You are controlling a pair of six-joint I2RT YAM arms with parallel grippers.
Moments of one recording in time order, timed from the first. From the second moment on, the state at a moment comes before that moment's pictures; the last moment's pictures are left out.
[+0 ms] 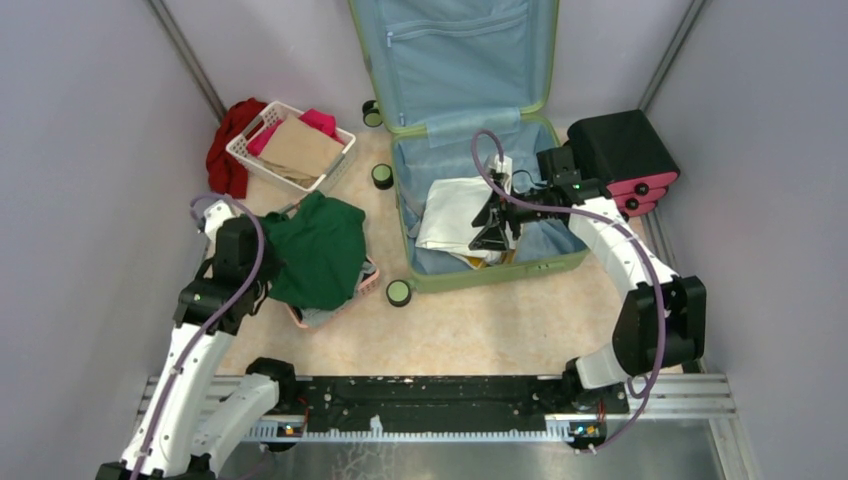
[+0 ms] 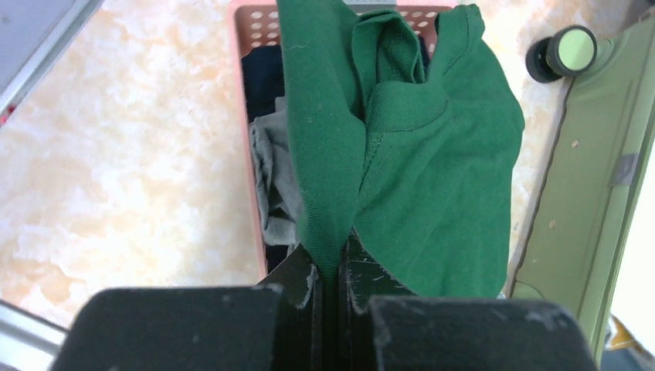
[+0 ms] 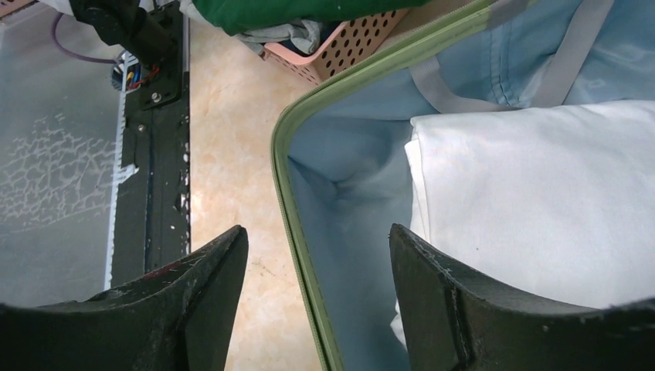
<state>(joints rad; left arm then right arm) -0.23 0.75 0.91 -0.82 -0.46 -0.63 0.23 1.45 1.20 -0.70 -1.11 -0.61</state>
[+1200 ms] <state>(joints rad) -0.23 0.69 0.63 -0.82 -0.35 -1.08 0.32 1.48 1.17 -0.66 -1.09 -0.58</state>
